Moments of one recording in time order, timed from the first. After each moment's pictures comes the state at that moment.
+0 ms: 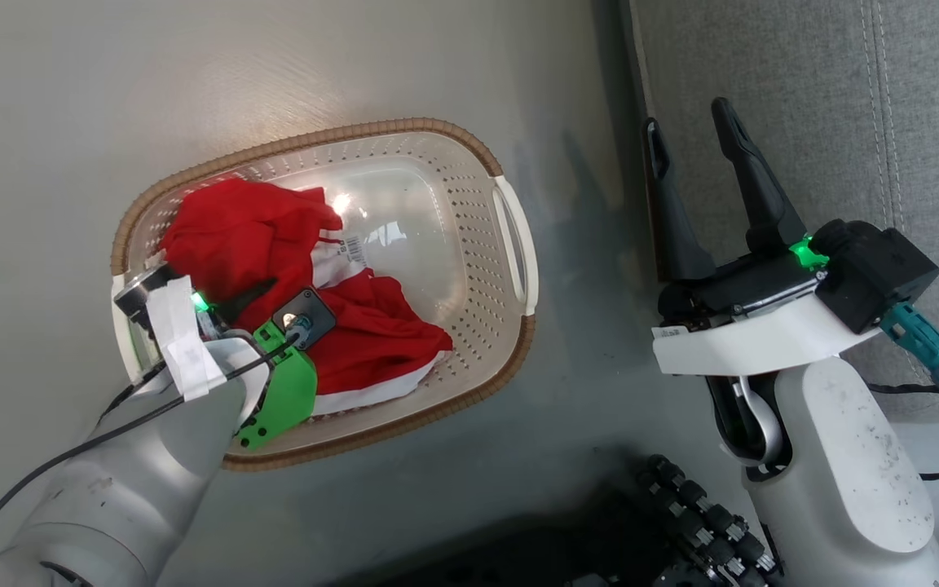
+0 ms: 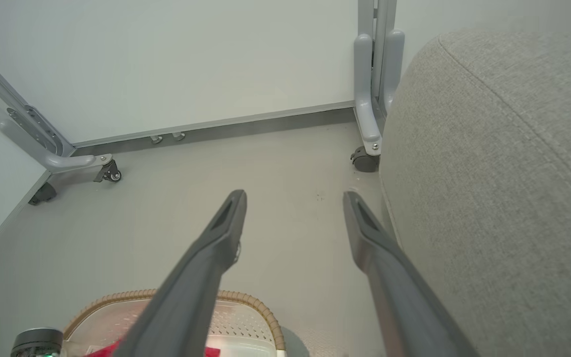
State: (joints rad) left arm -0.90 0.20 -1.06 1.21 -0.18 -0.13 -0.16; right arm -0.40 -0.05 0.21 0.00 0.27 0.13 -0.26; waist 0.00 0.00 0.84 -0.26
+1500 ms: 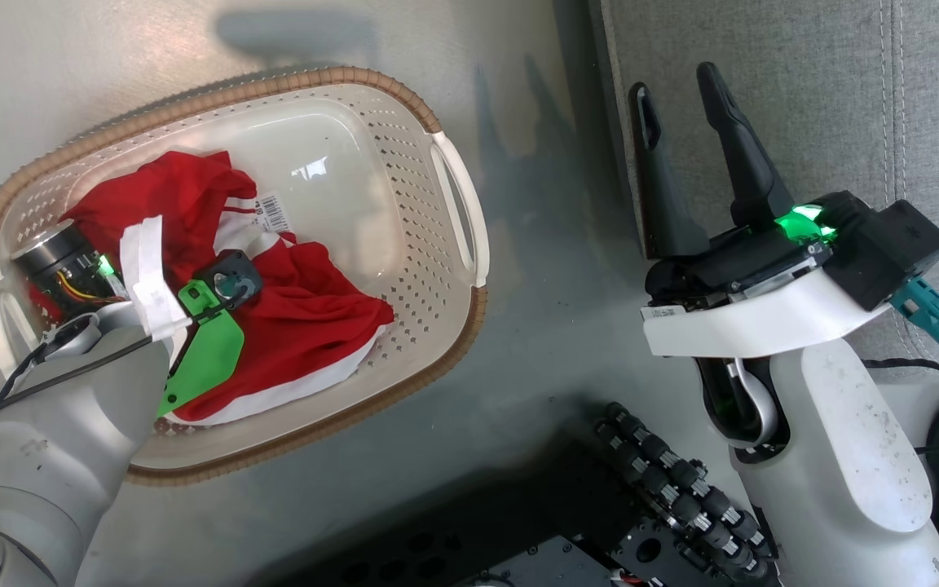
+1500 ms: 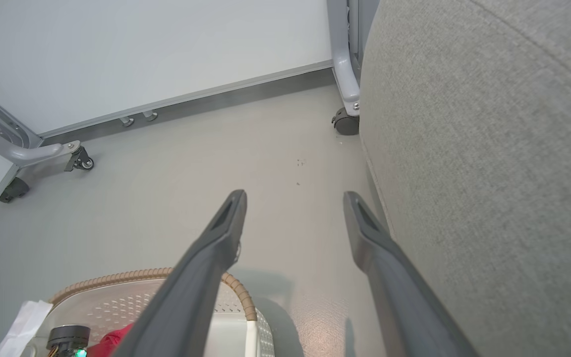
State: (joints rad) left arm -1.02 0.29 -1.20 1.29 -0.16 -0.11 0.10; right arm -0.45 -0.05 0.26 -0.02 0.38 0.13 -0.26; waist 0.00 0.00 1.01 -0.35
